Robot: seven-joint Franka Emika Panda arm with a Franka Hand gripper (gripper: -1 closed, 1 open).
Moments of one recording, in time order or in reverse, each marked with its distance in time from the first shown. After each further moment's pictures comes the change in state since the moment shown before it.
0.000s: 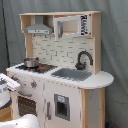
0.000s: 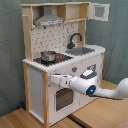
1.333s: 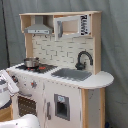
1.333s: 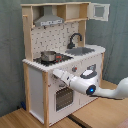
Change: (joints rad) arm 0.001 0.009 0.003 -0.003 0.002 0.000 0.482
